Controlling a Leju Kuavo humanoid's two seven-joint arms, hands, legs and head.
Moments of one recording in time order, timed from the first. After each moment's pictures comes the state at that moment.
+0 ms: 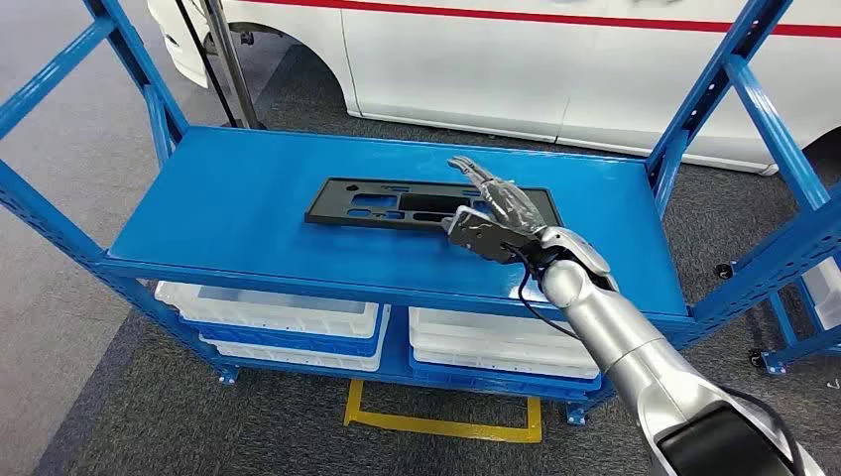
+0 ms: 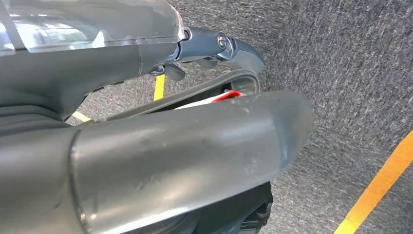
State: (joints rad) left arm -0.05 0.07 -1.00 -0.18 1.21 -0.09 -0.17; right arm -0.89 -0.05 0.74 -0.82 0.40 0.04 -0.34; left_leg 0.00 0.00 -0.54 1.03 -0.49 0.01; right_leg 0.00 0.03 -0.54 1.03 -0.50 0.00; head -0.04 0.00
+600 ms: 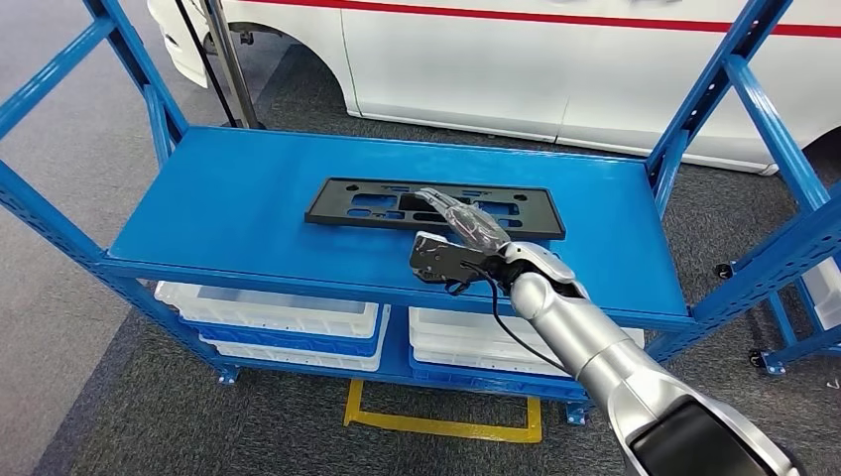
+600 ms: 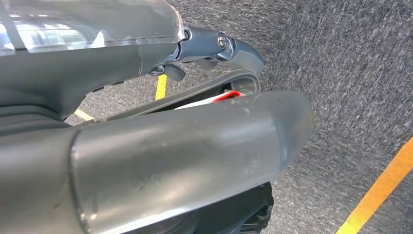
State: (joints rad) left arm -0.05 0.07 -1.00 -0.18 1.22 -0.08 -0.17; right arm -0.90 0.00 0.81 -0.75 0.42 0.06 -0.32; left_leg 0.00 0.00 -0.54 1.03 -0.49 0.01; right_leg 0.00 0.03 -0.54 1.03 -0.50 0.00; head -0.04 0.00
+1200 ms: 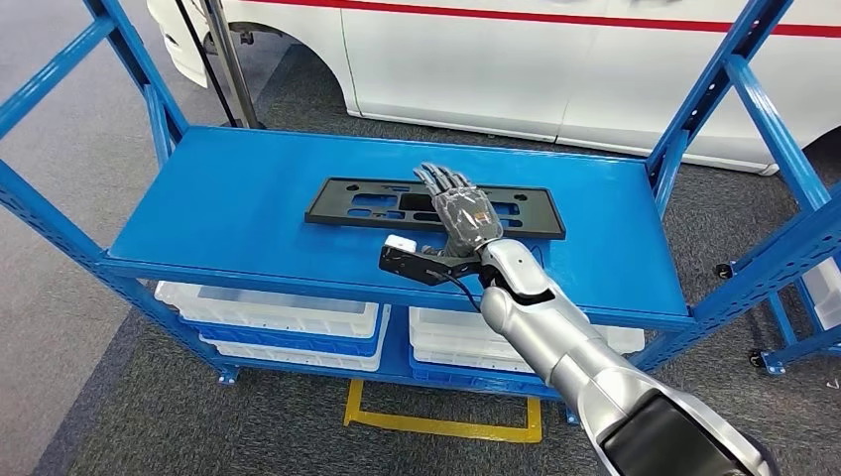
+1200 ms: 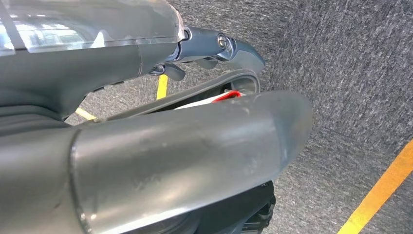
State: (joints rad) left arm -0.05 0.07 -1.00 -0.18 1.23 -0.08 -0.16; right arm -0.93 0.12 0.87 -0.60 0.74 -0.33 -0.15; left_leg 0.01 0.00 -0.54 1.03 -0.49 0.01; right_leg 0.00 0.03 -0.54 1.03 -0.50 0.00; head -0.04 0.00
